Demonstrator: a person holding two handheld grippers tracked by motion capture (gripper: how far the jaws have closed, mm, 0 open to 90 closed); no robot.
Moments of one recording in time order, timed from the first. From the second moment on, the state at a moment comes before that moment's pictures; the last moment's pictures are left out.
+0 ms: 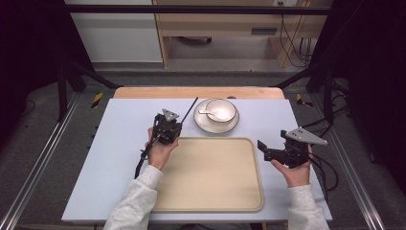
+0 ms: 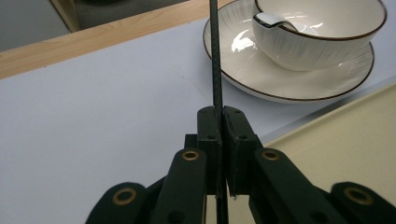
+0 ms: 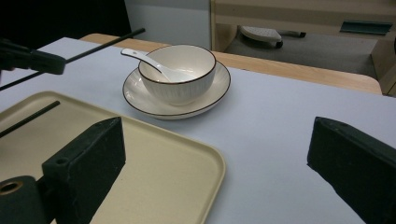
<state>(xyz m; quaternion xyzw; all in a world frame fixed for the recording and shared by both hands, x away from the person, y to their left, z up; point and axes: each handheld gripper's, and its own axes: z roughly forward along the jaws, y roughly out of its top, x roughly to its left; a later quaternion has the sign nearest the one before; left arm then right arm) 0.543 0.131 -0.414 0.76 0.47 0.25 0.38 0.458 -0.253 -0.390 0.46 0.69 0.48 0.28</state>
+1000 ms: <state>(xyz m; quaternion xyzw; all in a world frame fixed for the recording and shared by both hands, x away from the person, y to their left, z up) 0.429 0.166 -0.445 0.69 0.54 0.27 0.40 0.457 -0.249 -0.391 0.46 0.70 0.48 0.27</state>
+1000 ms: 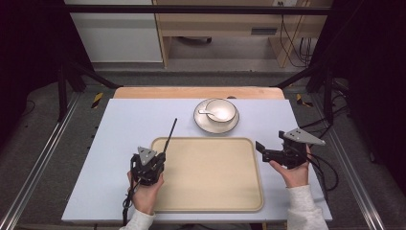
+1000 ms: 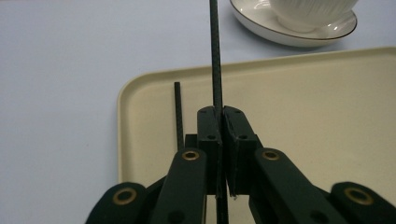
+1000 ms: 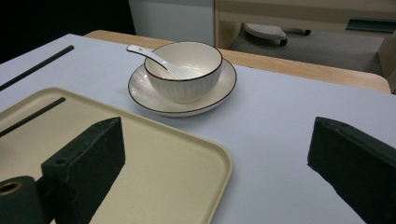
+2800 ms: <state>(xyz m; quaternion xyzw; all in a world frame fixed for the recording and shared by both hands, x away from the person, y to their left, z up) 0.424 0.171 -0.424 0.72 0.49 0.24 0.43 0.456 -0.249 -0.391 0.46 0.69 0.48 0.27</state>
